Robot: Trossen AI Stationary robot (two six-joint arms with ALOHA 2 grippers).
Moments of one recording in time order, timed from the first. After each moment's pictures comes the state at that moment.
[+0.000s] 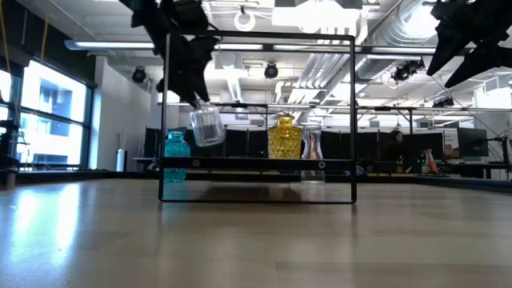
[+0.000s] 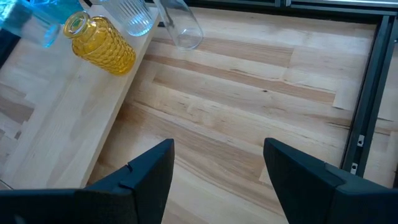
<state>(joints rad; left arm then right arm) 0.56 1.45 1.21 -0.73 0.09 -0.22 -0.16 0.55 0.84 -1.20 0.39 0.96</state>
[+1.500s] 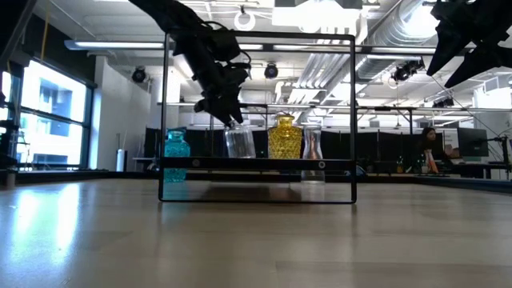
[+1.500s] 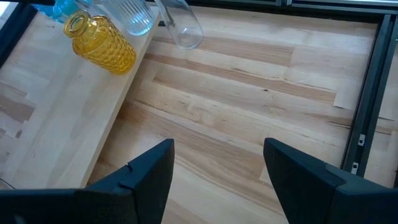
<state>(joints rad) 0.59 1.79 1.43 -0.63 0.13 -0.12 -0.16 0.55 0.84 -1.20 0.39 0.96</state>
